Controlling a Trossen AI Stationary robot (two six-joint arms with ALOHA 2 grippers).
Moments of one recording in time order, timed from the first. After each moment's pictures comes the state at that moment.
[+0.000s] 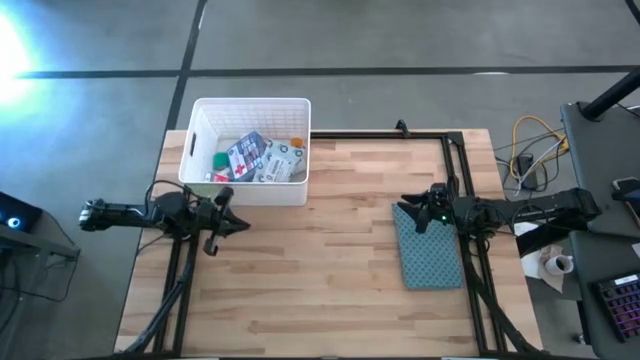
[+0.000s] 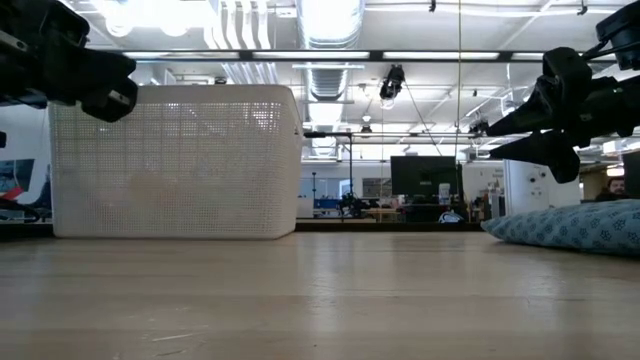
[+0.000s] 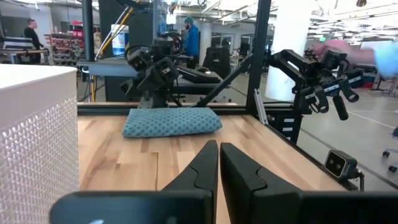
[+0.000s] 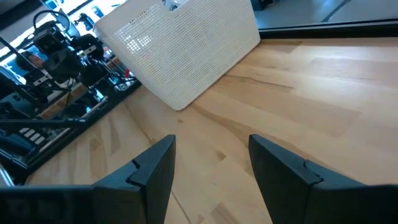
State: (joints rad) left arm -0.06 0.00 0.01 0.03 0.12 -0.06; right arm 0.08 0.32 0.01 0.06 0.47 0.70
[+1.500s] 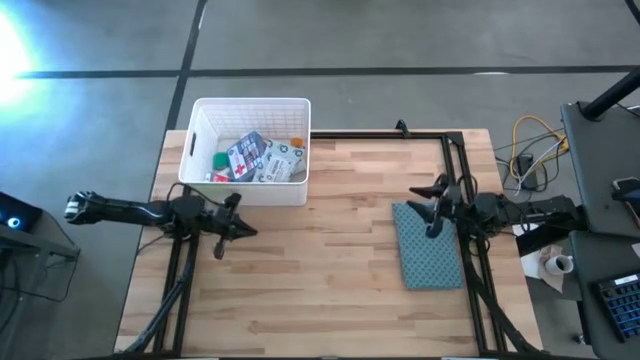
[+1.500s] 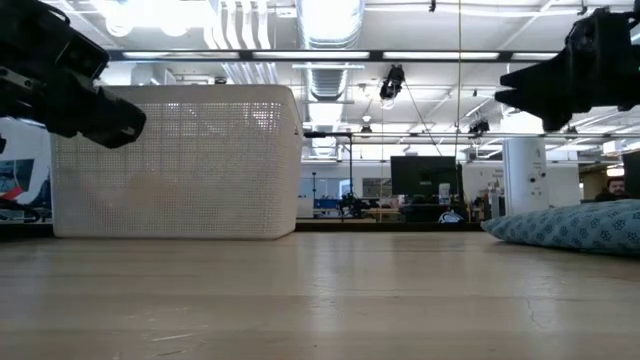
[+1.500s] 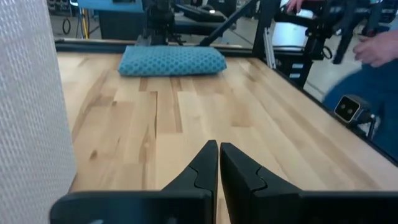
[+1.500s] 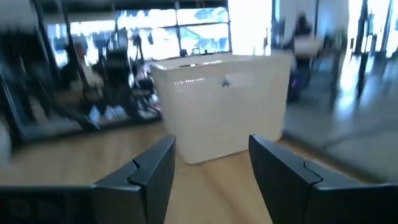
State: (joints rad) left arm -0.06 0.28 0.01 0.03 0.12 -0.06; right arm 0.12 0.00 0.01 0.06 0.44 0.16
